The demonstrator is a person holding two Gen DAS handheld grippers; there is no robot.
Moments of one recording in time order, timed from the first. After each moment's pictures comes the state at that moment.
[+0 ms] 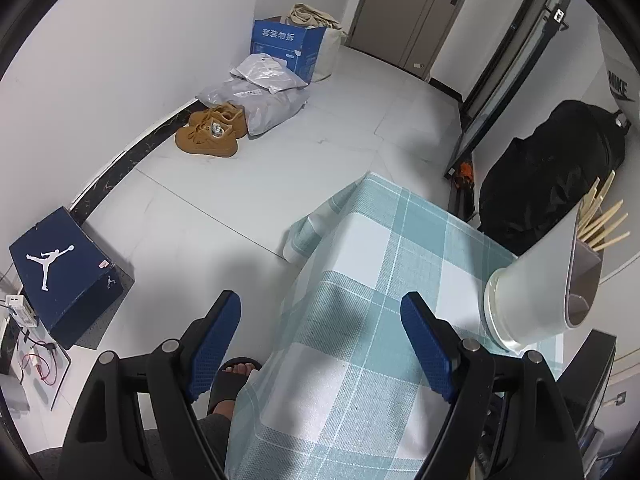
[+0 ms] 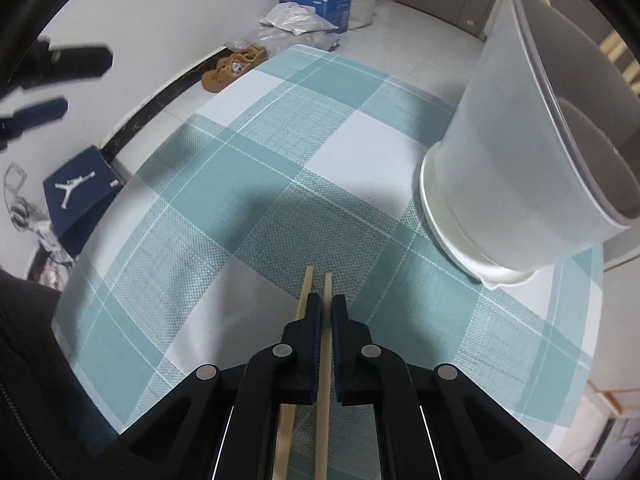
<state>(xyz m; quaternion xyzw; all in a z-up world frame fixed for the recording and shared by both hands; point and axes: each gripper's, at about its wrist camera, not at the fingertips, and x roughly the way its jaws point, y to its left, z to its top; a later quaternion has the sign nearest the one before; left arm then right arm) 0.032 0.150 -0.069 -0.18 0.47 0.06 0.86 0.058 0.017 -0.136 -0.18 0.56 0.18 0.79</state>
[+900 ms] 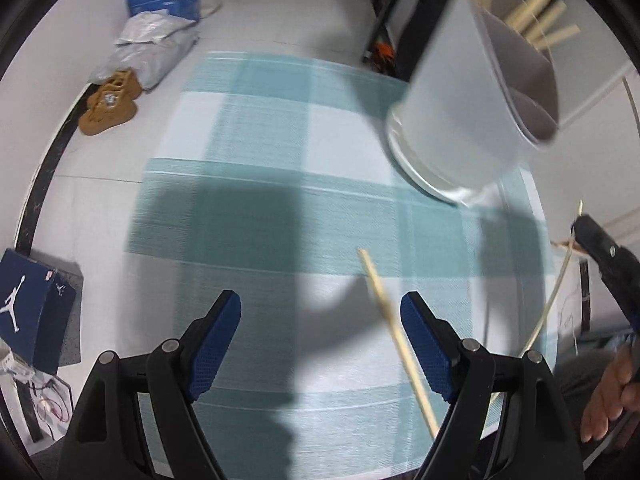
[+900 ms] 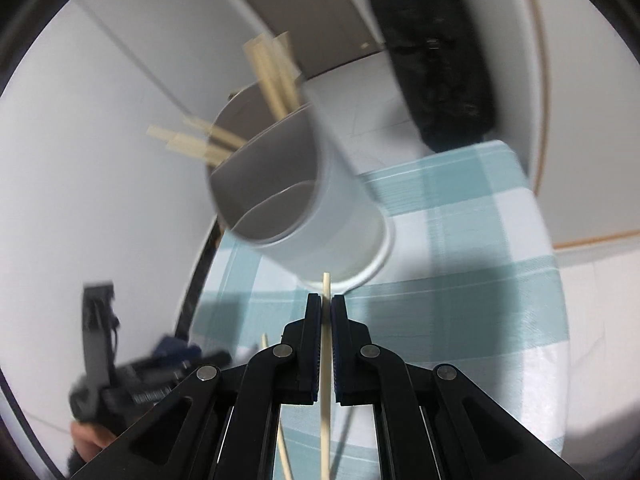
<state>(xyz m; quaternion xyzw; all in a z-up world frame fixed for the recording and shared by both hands) 0.022 0.040 -0.104 -0.08 0.59 -0.10 0.79 0.037 -0.173 -0.056 0.19 0.45 0.14 0.86</state>
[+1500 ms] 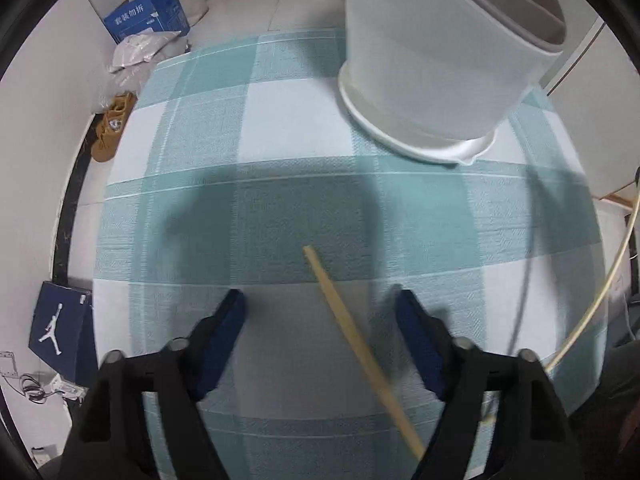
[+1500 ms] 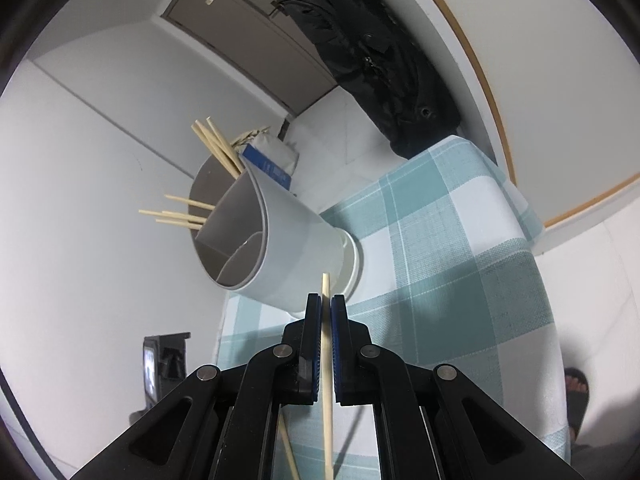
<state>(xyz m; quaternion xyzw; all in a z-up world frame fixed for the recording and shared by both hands) 0.029 -0.010 -0.118 0.03 0.62 -0.06 0.78 0.025 -0.228 -0.063 0.31 0.40 0.13 0.85</state>
